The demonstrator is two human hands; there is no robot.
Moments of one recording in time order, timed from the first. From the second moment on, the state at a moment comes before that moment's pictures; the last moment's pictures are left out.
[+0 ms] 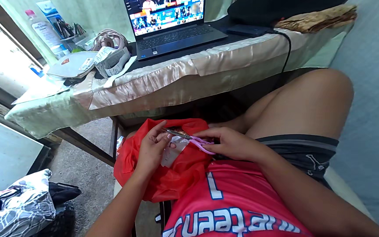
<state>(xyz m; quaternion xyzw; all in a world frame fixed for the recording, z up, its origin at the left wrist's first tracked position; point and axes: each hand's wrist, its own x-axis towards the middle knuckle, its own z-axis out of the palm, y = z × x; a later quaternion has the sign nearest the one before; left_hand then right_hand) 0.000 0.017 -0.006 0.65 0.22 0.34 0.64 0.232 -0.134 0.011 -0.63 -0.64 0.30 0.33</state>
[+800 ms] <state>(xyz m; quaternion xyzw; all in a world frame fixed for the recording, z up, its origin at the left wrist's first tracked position) 0.000 0.017 -0.005 0.65 0.23 0.33 0.64 0.233 -0.133 0.011 -0.62 -0.65 0.31 0.33</state>
